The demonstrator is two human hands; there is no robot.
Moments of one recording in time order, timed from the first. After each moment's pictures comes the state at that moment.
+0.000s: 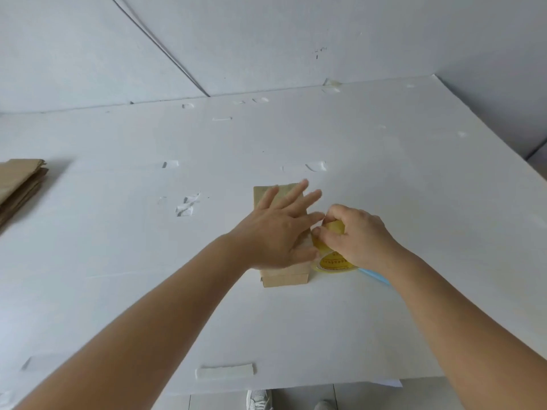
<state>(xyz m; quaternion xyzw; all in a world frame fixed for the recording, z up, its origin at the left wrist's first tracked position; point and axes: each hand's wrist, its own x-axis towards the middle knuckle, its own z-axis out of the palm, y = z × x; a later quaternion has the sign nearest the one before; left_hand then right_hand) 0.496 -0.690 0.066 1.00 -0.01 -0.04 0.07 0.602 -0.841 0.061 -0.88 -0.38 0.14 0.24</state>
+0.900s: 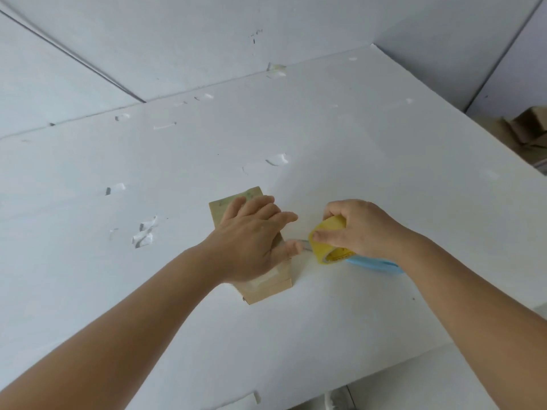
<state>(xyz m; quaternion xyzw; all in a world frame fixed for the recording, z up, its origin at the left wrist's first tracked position) 0.515 -0.682 0.078 0.99 -0.03 -0.11 0.08 0.637 -0.865 0.051 -0.89 -0.33 0.19 0.24</state>
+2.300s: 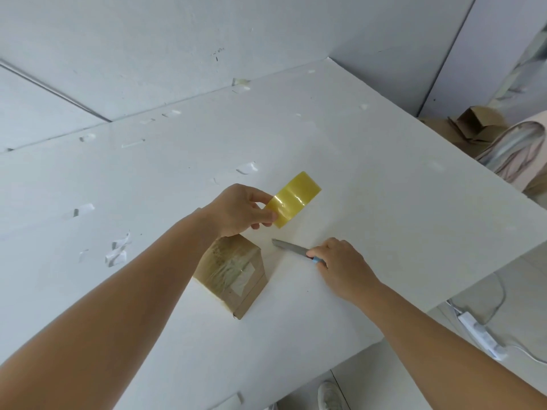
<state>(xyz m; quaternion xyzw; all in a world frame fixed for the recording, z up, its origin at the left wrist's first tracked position) 0.572 -0.689 0.081 0.89 0.11 -0.13 0.42 0.596 -0.906 -0.037 -0.94 -0.28 0.12 0.18</state>
